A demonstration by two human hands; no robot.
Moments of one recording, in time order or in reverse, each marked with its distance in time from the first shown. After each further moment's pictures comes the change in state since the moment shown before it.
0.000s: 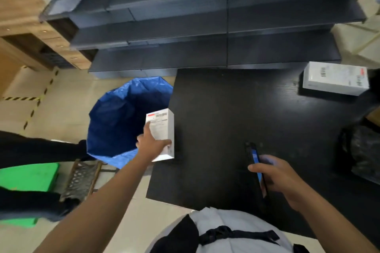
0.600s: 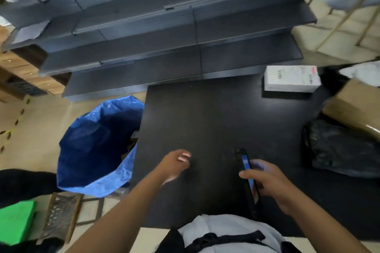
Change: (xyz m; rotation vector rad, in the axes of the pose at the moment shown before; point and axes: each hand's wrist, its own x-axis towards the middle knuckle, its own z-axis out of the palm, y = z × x) left_hand -0.047 0.071 0.096 0.089 -0.543 0.370; right_hand -0.006 0.017 -0.055 0.157 0.033 -0.001
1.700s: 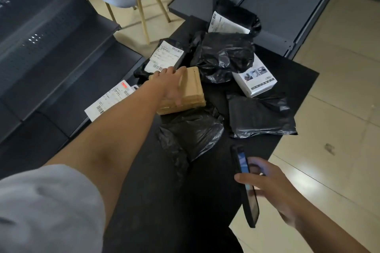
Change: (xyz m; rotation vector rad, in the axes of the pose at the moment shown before) left_hand 0.169 0.489 0.322 1.400 -0.257 0.977; right_hand -0.104 0.123 -0.205 0.667 0.668 0.081
